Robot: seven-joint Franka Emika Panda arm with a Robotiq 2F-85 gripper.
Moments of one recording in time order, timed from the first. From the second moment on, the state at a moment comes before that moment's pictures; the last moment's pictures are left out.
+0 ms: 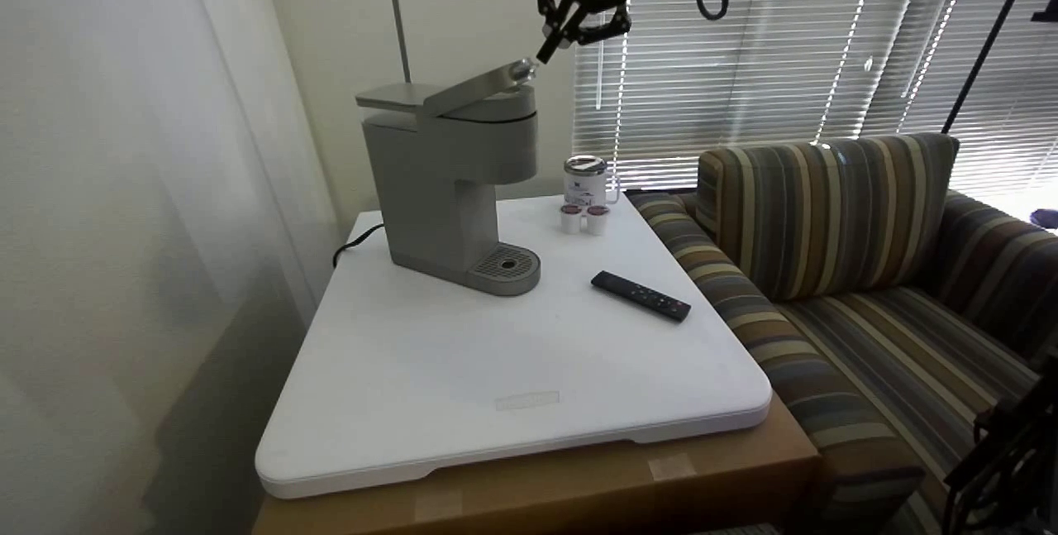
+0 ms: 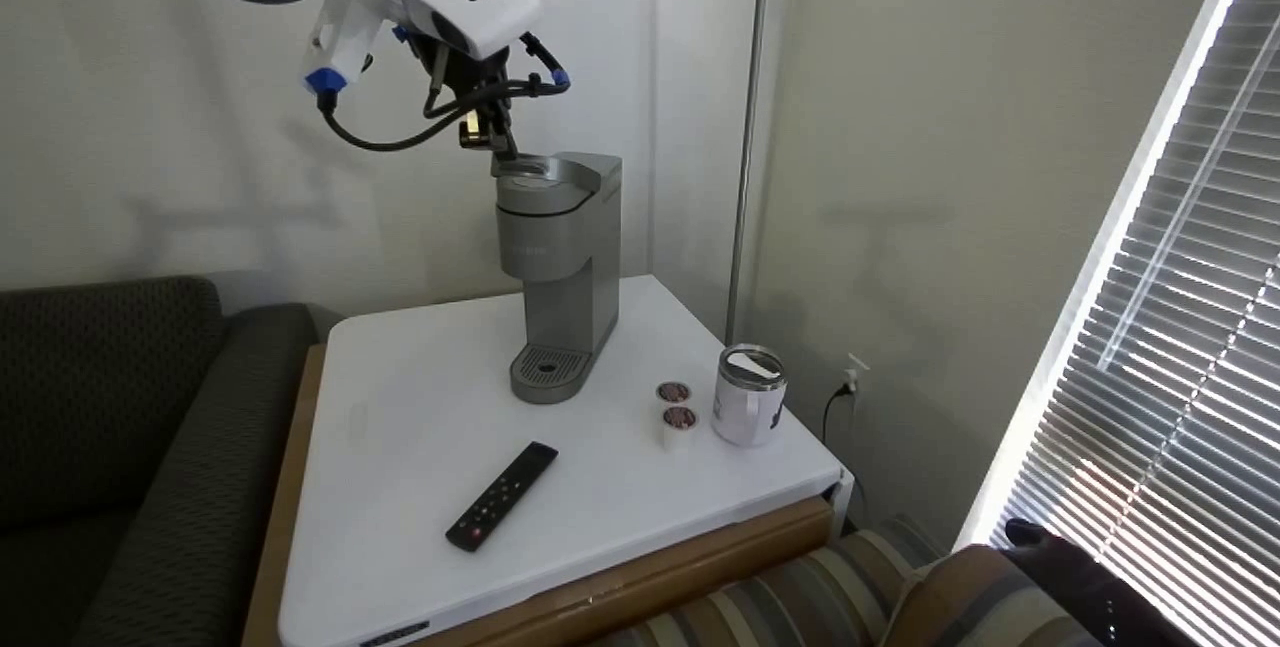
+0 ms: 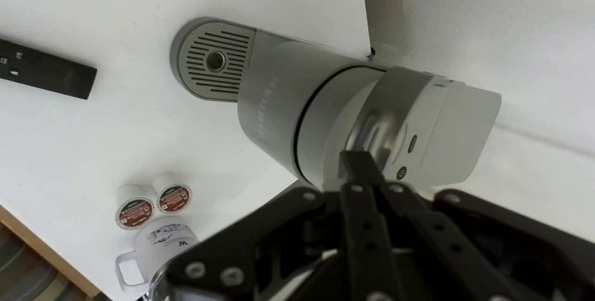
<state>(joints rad) 0.02 0.27 0.09 -1.99 0.56 2.82 0.55</state>
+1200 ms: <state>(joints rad) 0.01 0.38 0.08 -1.86 0.60 2.70 0.56</state>
